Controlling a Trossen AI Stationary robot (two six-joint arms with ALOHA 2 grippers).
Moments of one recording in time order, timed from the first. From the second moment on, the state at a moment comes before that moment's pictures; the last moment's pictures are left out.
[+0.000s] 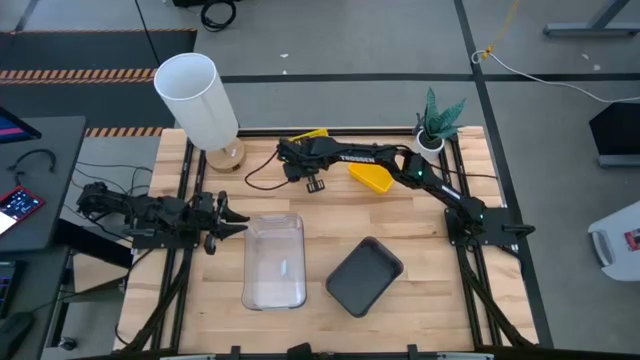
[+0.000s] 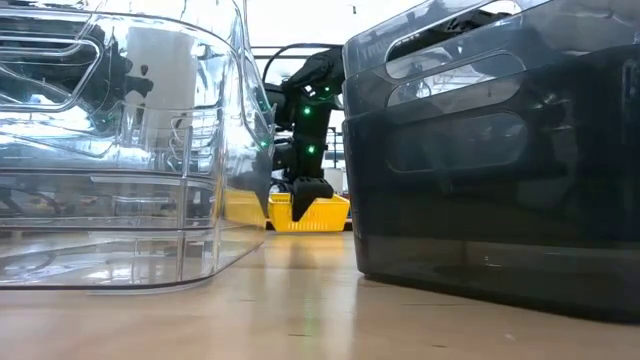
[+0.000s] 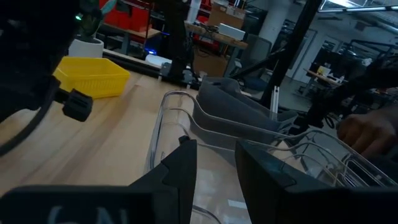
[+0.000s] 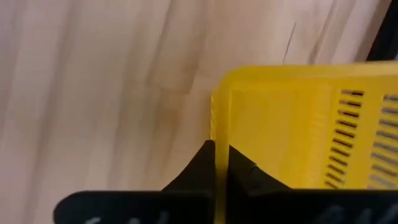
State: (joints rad) left arm -0.28 0.05 0.04 -0.03 -0.25 -0.34; right arm -0.30 2.50 2.24 -0.97 0.29 -0.64
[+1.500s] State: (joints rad) left arm -0.28 0.05 0.04 -0.04 -0.25 -0.42; right arm -0.27 2.00 1.76 -1.23 0.42 0.30
